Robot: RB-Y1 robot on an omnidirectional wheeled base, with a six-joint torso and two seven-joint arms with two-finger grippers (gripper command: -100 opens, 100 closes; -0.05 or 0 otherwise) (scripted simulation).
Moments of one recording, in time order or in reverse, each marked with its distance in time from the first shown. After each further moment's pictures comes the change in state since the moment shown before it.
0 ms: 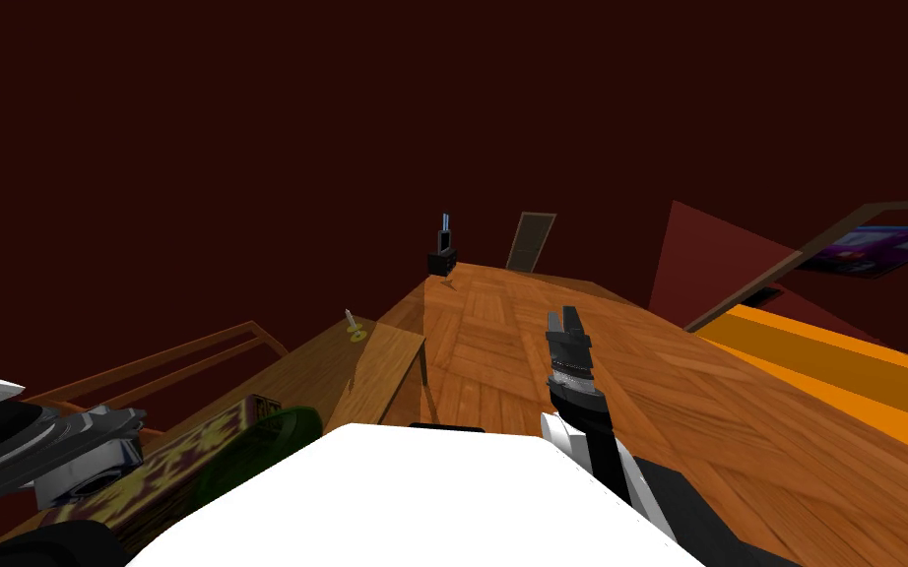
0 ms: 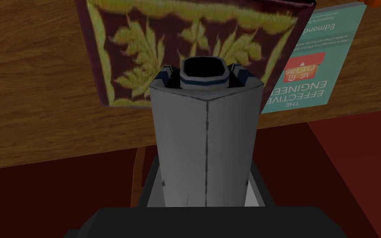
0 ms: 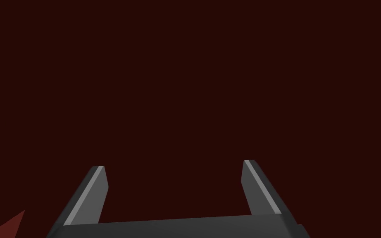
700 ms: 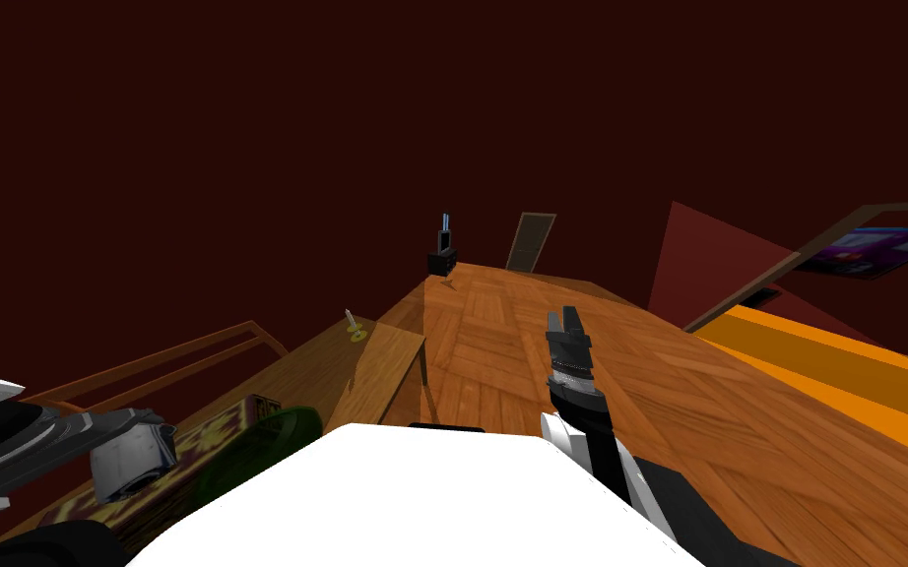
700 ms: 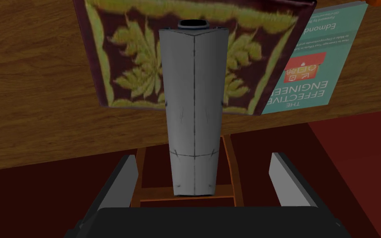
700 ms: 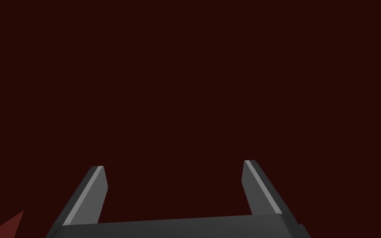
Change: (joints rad) left arm -0.001 0.001 -0.002 -0.001 0.001 0.000 -0.002; right arm 0.000 0.000 0.000 0.000 0.000 0.000 0.000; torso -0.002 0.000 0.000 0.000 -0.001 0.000
